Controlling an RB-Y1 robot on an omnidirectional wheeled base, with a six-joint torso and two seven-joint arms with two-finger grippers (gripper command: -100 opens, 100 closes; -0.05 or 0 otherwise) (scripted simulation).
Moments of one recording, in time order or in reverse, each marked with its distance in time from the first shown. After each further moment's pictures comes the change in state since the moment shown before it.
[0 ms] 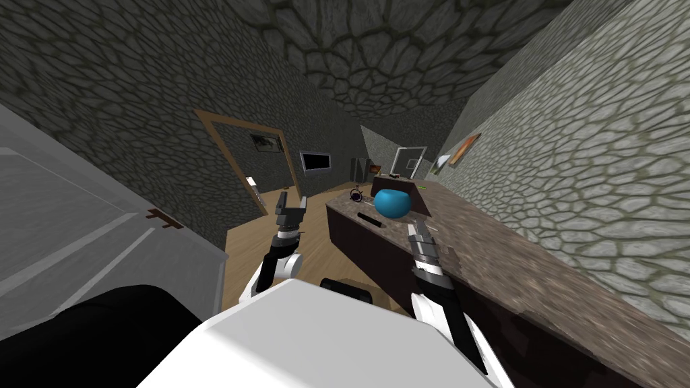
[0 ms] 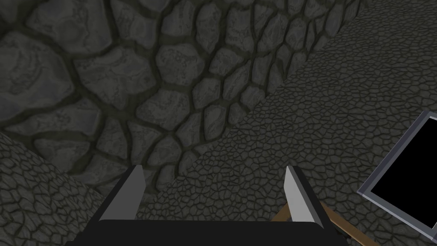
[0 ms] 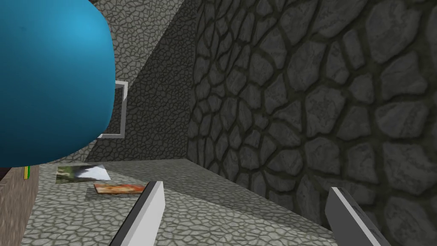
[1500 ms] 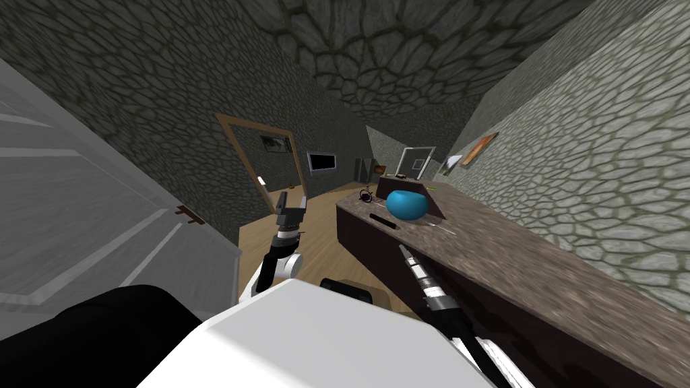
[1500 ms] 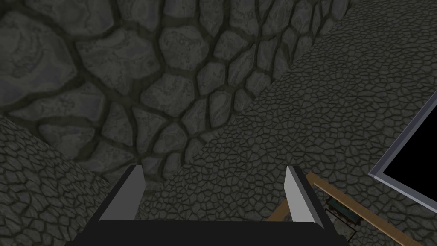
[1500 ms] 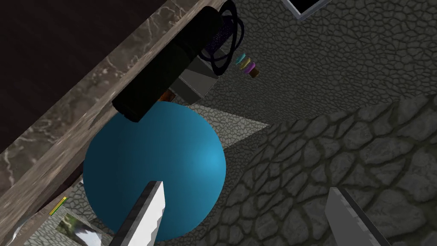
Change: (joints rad) left arm 0.000 0.000 0.000 0.000 0.000 0.000 0.000; right arm 0.065 -0.430 0.074 0.340 0.077 0.013 0.089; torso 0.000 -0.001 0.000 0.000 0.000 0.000
